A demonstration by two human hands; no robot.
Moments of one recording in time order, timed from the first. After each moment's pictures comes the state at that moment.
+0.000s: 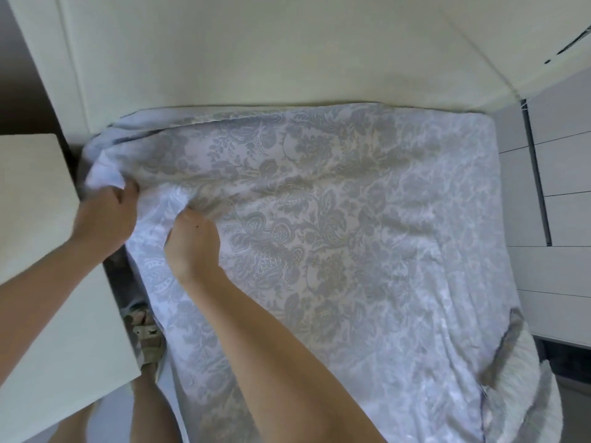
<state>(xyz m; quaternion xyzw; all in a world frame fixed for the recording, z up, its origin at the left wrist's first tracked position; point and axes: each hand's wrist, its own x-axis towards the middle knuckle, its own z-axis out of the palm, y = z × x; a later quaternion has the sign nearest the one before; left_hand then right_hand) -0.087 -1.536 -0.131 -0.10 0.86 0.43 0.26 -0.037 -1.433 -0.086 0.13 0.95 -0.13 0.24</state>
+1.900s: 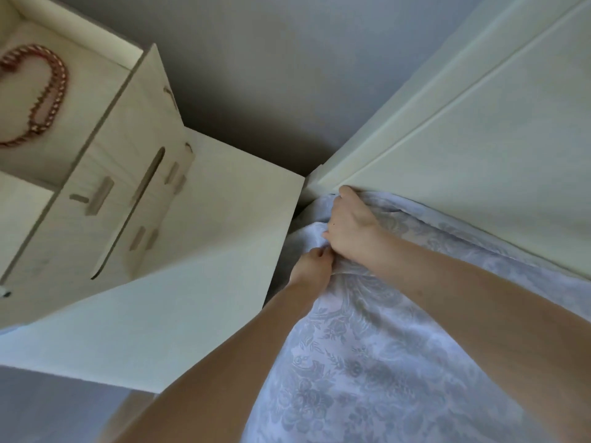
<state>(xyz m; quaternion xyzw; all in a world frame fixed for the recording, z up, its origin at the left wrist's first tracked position) -0.073 -1.515 -0.143 -0.36 0.54 0.70 0.30 -0.166 -1.488 -0.097 -0.49 0.58 0.60 0.24</state>
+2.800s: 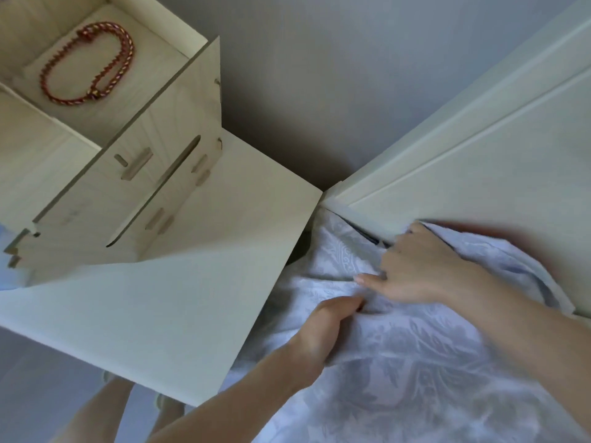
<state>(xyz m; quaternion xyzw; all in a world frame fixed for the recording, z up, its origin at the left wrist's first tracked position) -0.031 -1.483 -0.134 -0.30 0.32 0.85 0.30 -0.171 -1.442 -0.033 -0.46 0.73 0.39 0.33</state>
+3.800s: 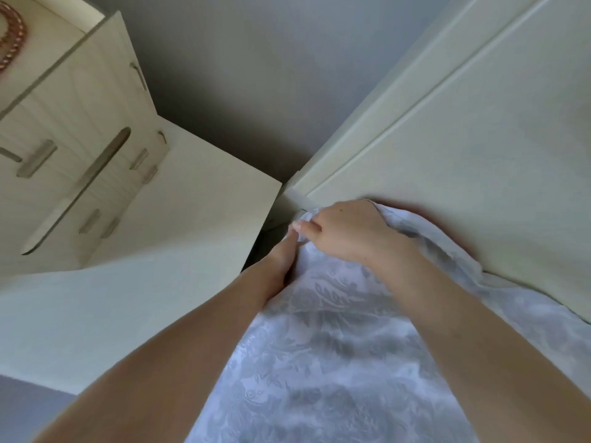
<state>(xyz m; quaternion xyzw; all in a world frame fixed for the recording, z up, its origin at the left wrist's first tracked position) -0.106 -1.511 -0.172 -0.39 0.36 0.79 0.29 -0.182 -1.457 -0.059 -0.40 0.84 0.21 0.30</state>
